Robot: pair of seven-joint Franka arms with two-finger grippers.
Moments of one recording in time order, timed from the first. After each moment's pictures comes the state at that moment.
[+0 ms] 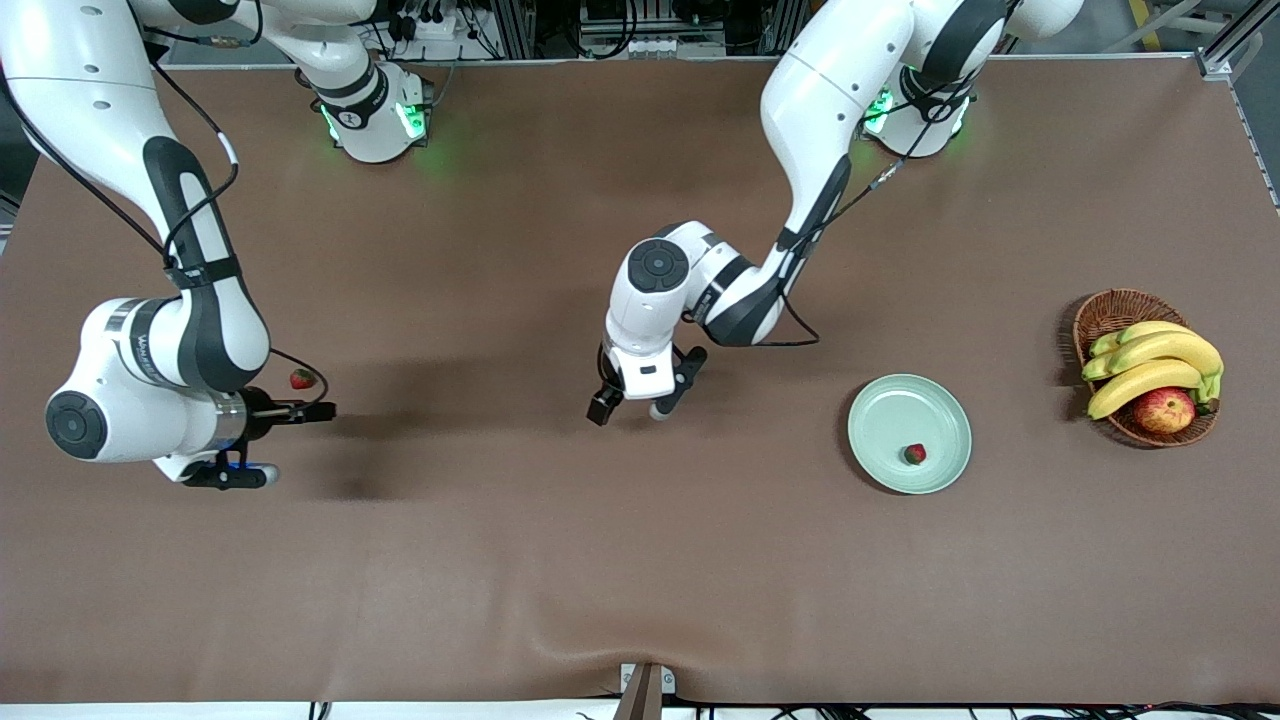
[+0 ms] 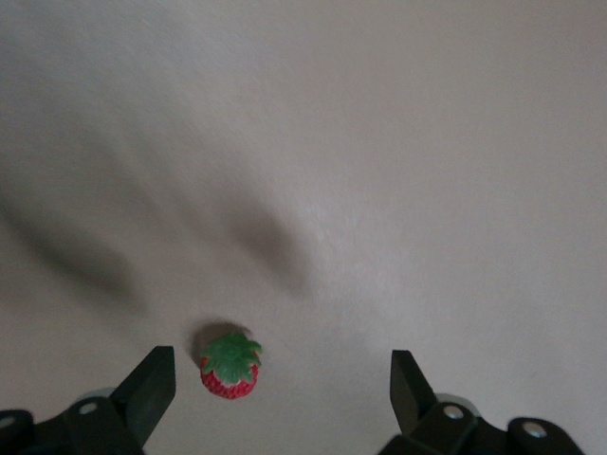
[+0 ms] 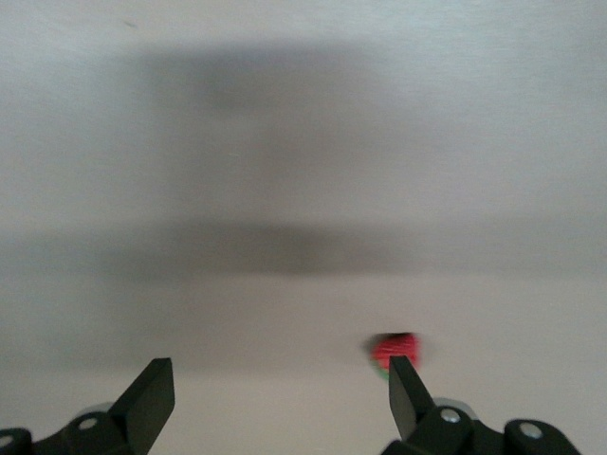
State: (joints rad) left arm -0.80 0.90 -0.02 -1.34 -0.02 2.51 -1.72; right arm -0.04 0.57 -0.01 -1.64 0.05 1.90 -0.08
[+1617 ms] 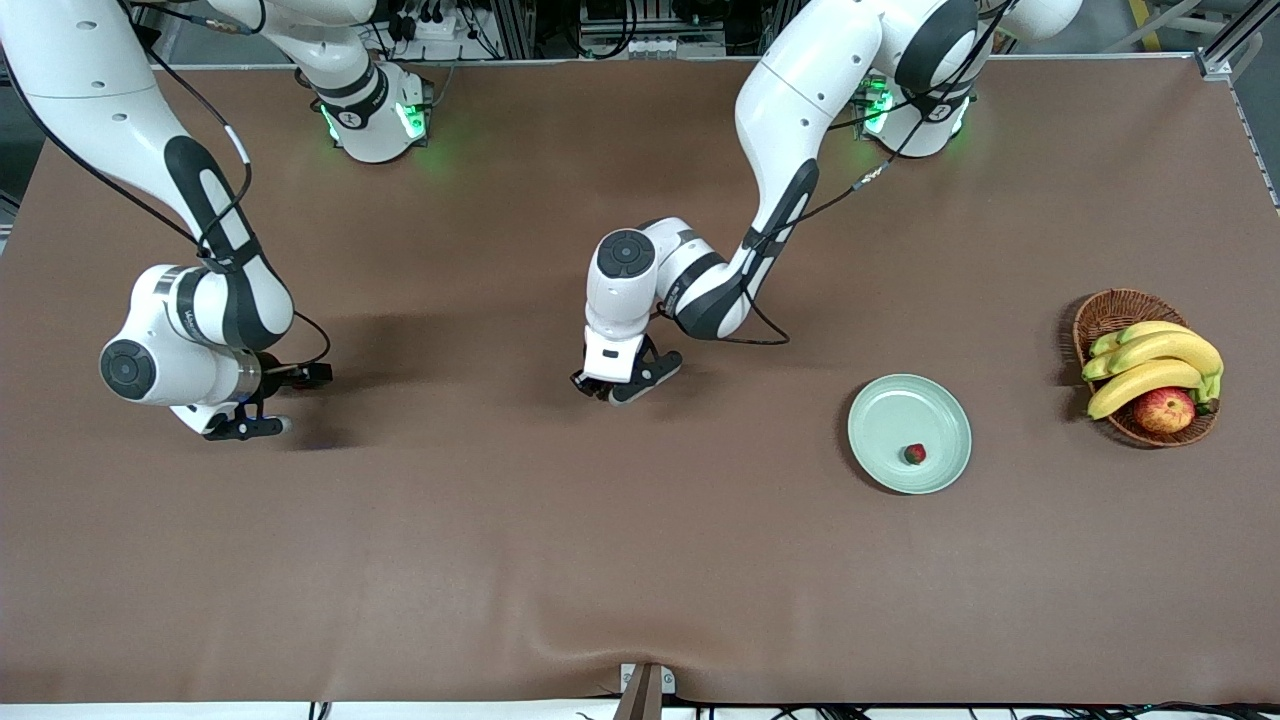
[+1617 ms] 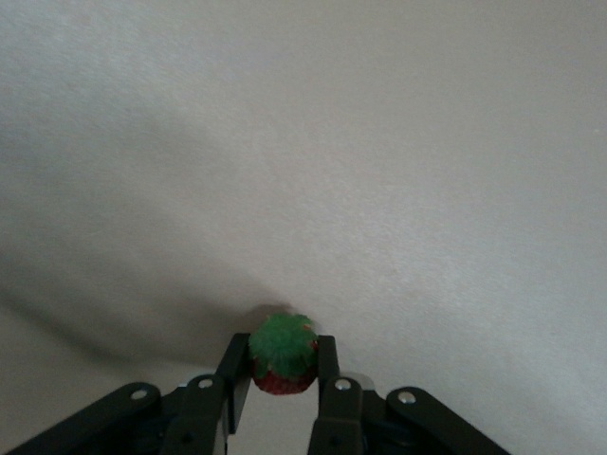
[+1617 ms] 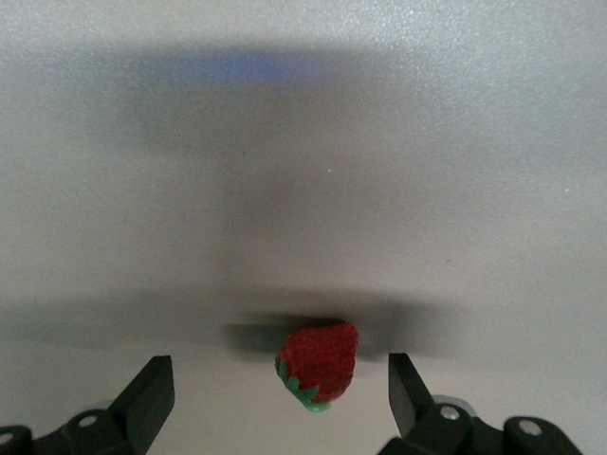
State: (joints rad) left arm -0.85 0.94 -0.01 -1.33 0.06 2.47 -1.55; right arm -0.10 0.50 -0.01 -2.03 0.02 2.25 -0.20
